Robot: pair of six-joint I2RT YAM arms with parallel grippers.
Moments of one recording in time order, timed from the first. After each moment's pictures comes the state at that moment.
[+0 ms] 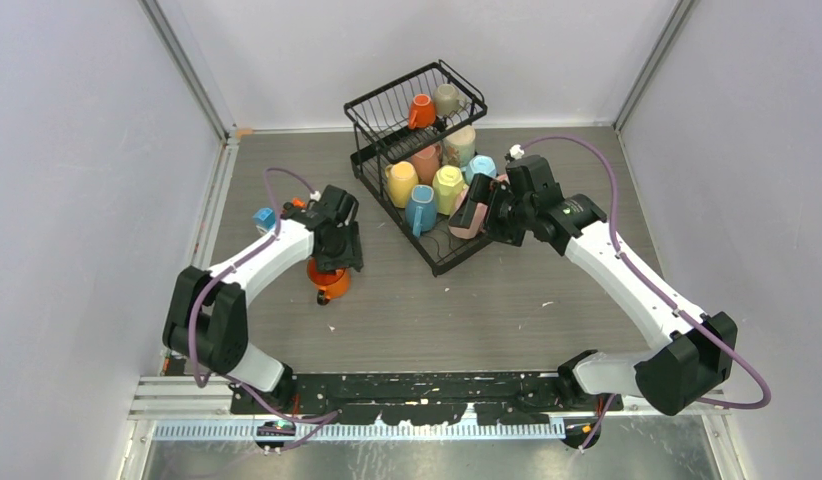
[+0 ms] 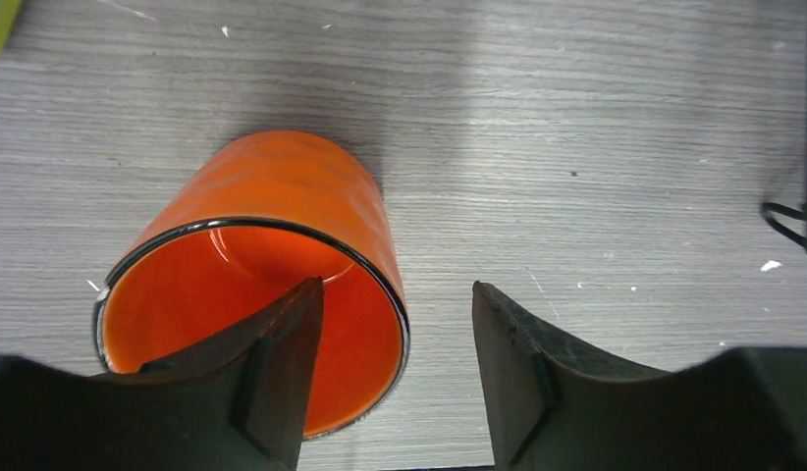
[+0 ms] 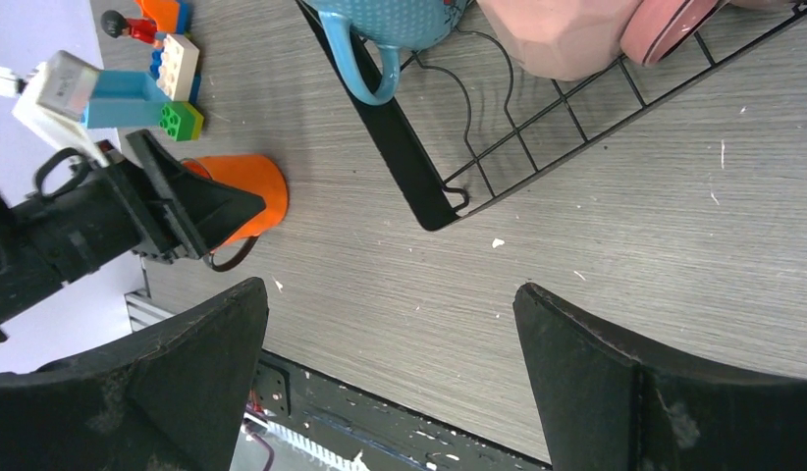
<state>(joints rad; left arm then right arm) -0.43 1.51 1.03 -0.73 -0.08 -0.56 0.49 1.28 1.21 -0.68 -0.13 0.73</state>
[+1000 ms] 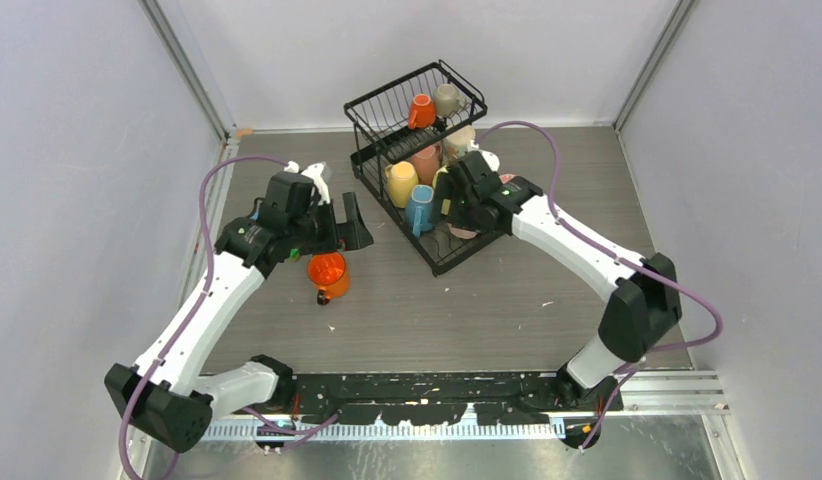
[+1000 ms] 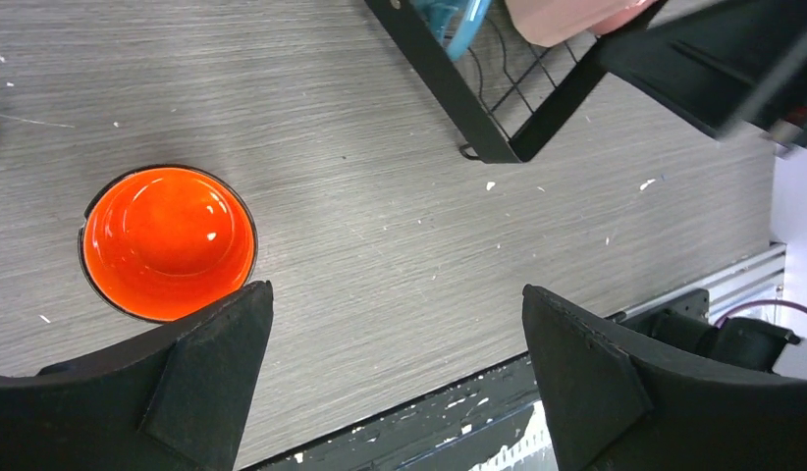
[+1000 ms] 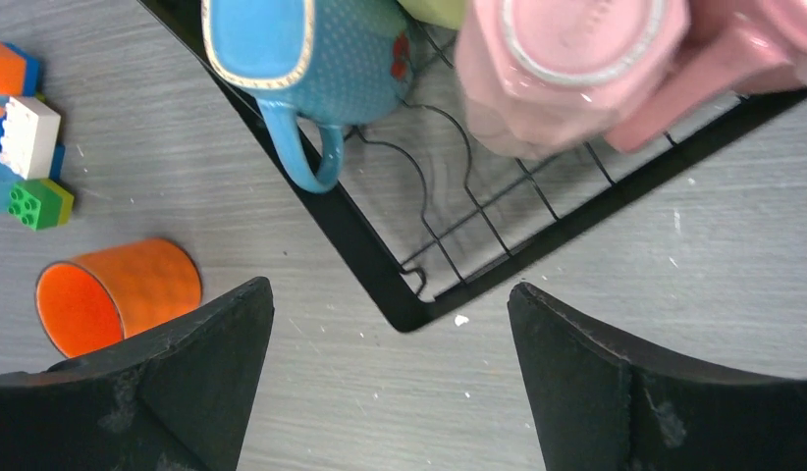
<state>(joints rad) -0.43 1.12 1.16 -0.80 0.13 -0.50 0.64 1.55 1.38 -0.72 0.19 0.74</state>
